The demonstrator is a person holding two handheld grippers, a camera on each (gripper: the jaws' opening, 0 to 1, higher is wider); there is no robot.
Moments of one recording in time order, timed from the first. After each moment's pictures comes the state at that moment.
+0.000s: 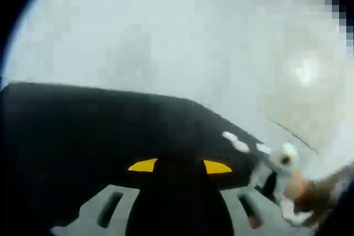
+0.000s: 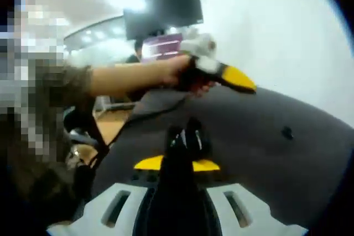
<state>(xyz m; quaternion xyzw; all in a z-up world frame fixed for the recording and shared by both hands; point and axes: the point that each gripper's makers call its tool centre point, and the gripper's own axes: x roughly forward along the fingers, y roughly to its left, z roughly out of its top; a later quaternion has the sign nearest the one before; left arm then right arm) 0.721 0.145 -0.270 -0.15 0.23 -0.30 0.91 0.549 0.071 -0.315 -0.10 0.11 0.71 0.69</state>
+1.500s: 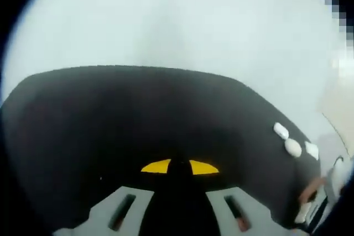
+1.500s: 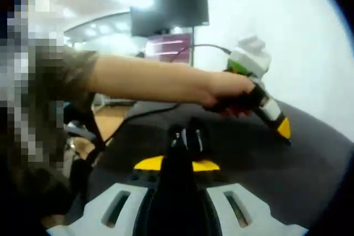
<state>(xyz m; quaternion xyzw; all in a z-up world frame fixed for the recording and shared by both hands) 0.765 0.097 -0.318 -0.06 0.29 -0.20 0.93 0.542 0.071 -0.316 -0.12 0.08 0.71 0.69</state>
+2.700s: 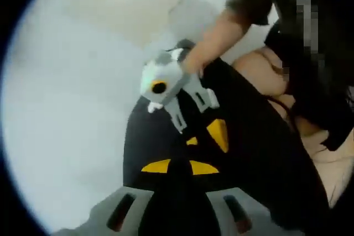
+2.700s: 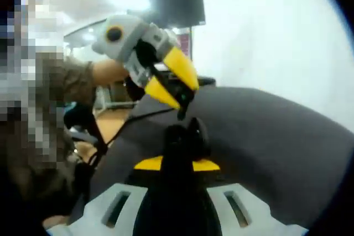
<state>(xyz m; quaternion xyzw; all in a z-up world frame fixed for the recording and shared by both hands) 0.559 0.064 -0.262 0.57 -0.02 -0.49 0.66 0.553 0.068 -0.316 -0.10 0.10 0.71 0.69</state>
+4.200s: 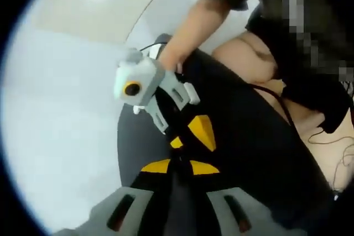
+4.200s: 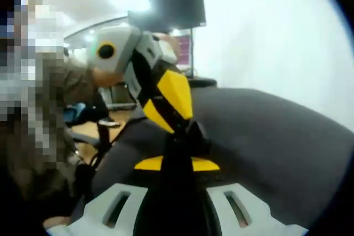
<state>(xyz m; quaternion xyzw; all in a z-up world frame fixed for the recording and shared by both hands) 0.552 0.064 -0.278 0.61 -0.02 -0.51 0.61 0.550 0.069 -0.314 -0.10 0.09 0.71 0.69</state>
